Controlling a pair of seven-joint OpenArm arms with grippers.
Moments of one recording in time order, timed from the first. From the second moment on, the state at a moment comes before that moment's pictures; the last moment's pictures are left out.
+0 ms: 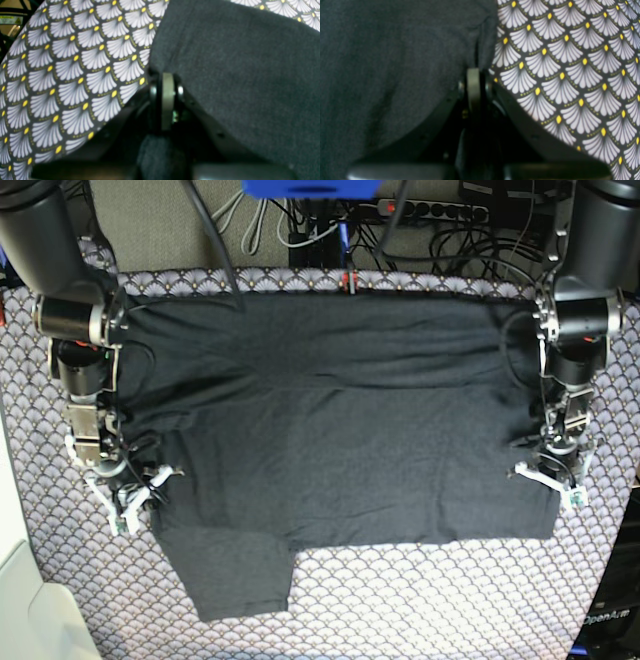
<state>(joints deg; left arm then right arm) -35.7 -20.0 -2.6 13.5 -12.3 -0.5 -8.1 35.0 14.3 9.2 22.3 -10.3 23.4 -0.7</state>
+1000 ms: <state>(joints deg) -15.6 -18.8 -13.2 61.5 -12.3 0.1 22.6 11.6 14.5 9.2 67.0 -11.3 26.5 -13.5</state>
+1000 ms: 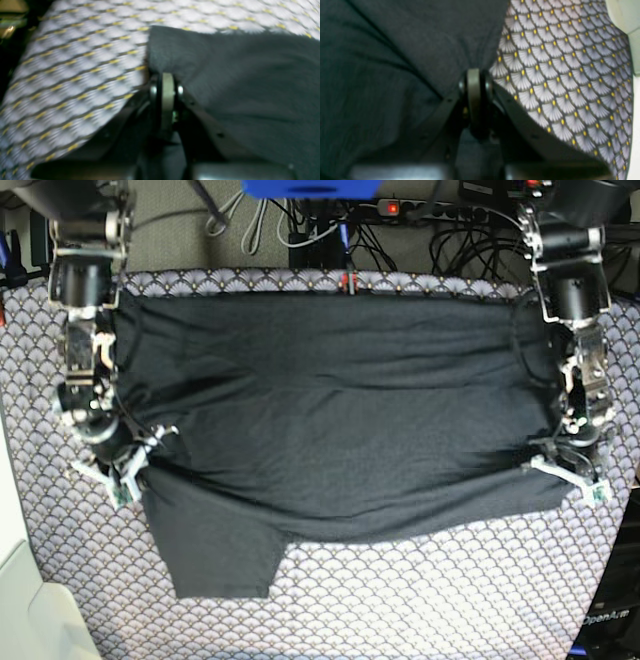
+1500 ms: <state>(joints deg) -10.2 -18.7 -13.3 73.1 -12.4 -0.4 26.2 3.4 14.5 16.0 77.3 -11.3 31.7 -13.9</state>
